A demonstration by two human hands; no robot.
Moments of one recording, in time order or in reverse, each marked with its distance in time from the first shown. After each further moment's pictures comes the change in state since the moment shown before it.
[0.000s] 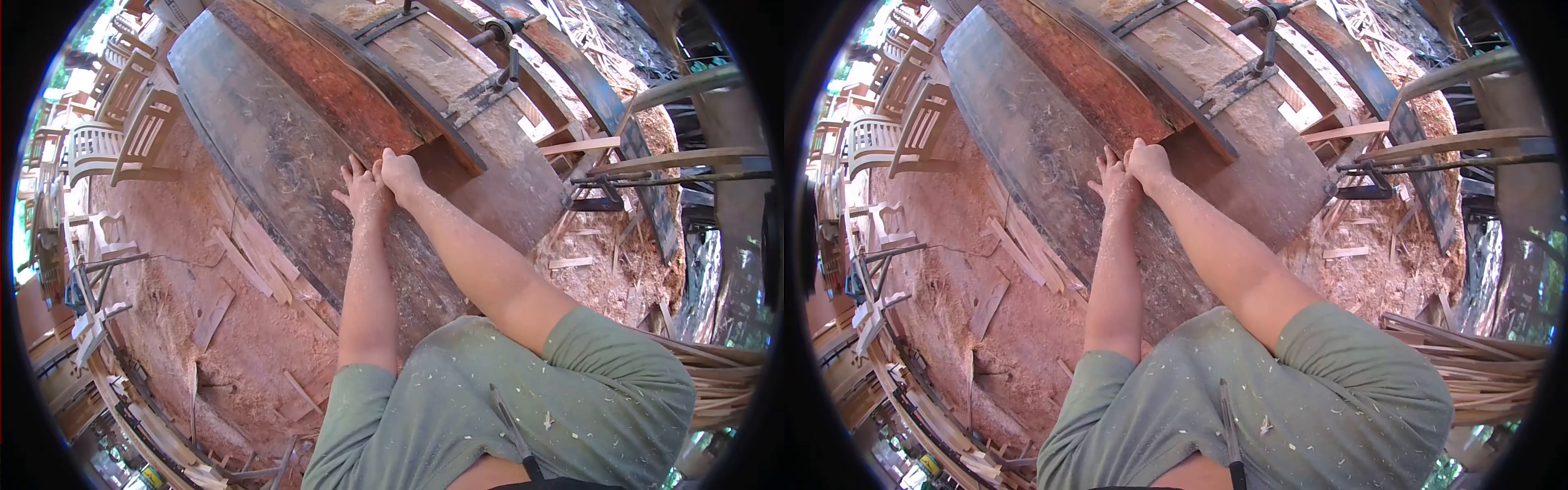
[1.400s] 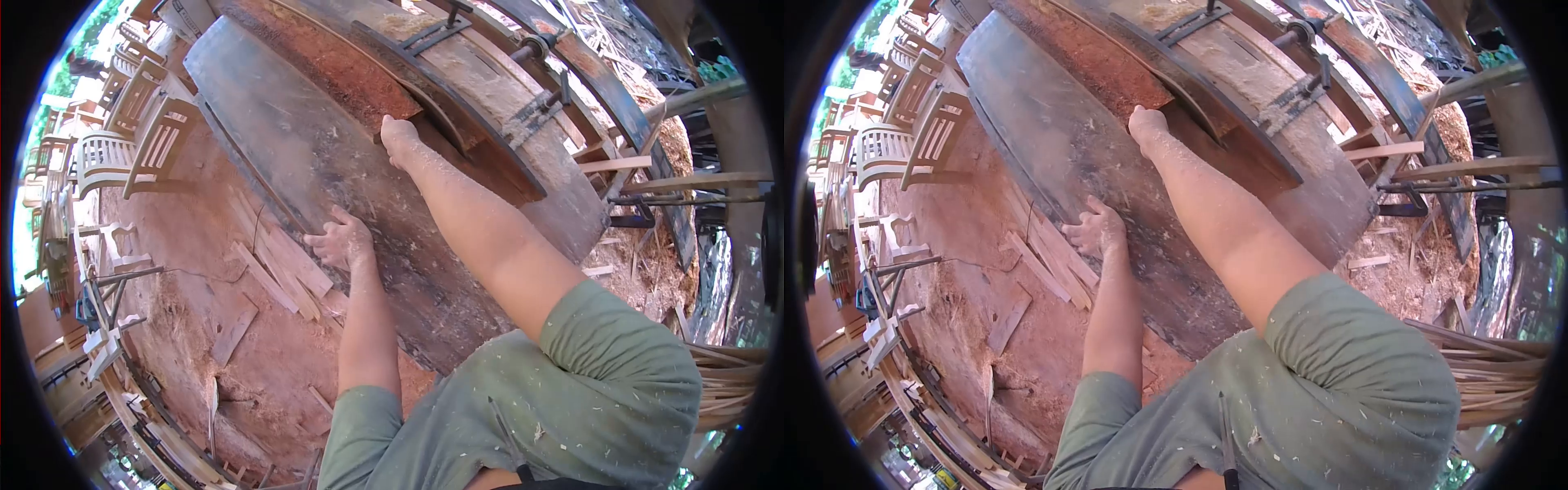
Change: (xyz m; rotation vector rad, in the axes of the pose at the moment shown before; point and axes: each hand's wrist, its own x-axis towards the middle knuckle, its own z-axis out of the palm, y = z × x) left_hand 0.047 -0.114 -0.052 0.321 0.563 -0.625; right_hand 0.130 -0.095 0.087 0.043 -0.018 0.097
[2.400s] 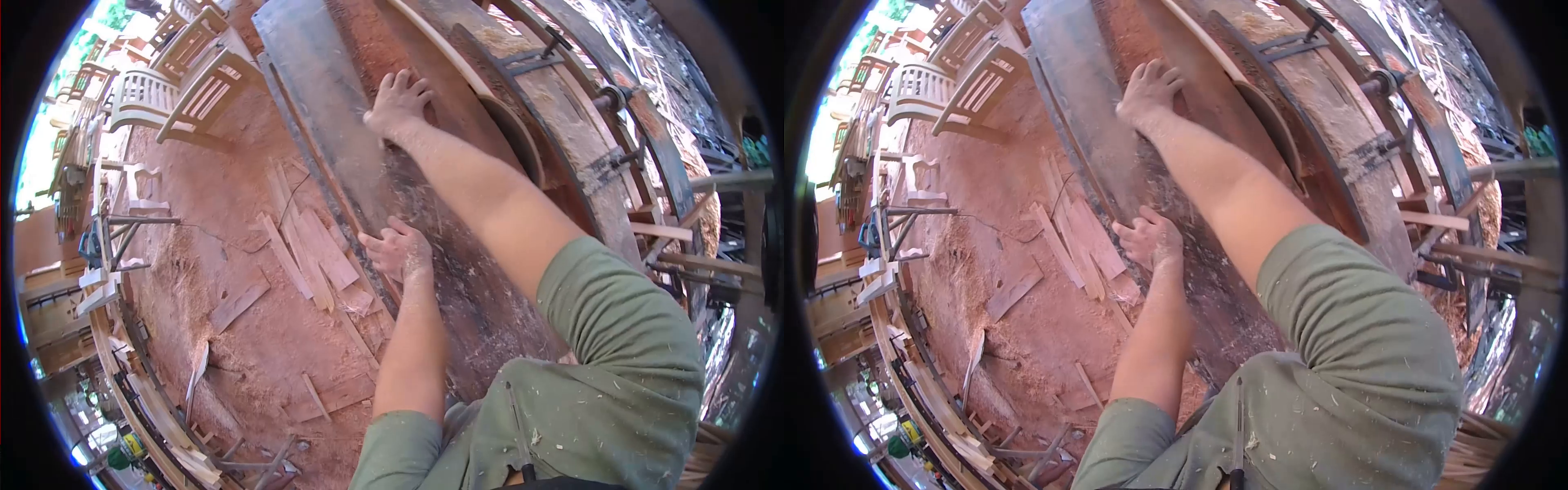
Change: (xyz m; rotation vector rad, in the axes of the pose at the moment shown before) left_hand 0.006 -0.004 0.005 -0.099 -0.036 -0.044; right_hand -0.015 -0.127 0.113 -0.946 0.284 -0.567
